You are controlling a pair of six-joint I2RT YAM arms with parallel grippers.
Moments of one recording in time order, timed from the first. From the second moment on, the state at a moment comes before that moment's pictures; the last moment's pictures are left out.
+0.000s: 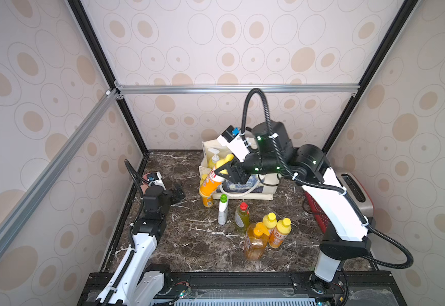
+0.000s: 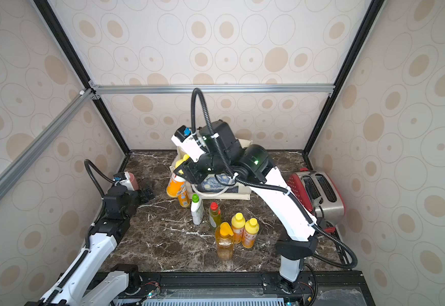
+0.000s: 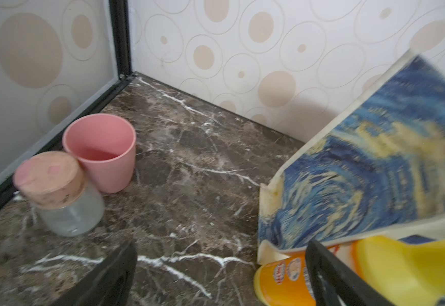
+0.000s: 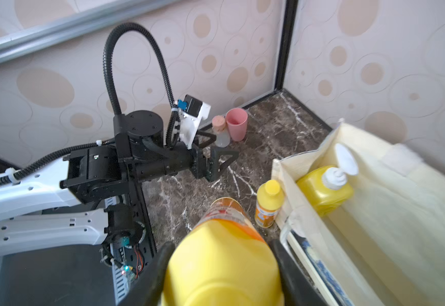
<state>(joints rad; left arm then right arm) -0.07 0.93 0.68 -0.11 -0.05 -0.43 0.89 1.80 2.55 -1.20 -0.20 0.03</state>
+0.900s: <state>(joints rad) -0.23 1.24 1.09 -0.23 0.18 -0.36 0.67 2.13 2.56 -1.08 0.08 -0.03</state>
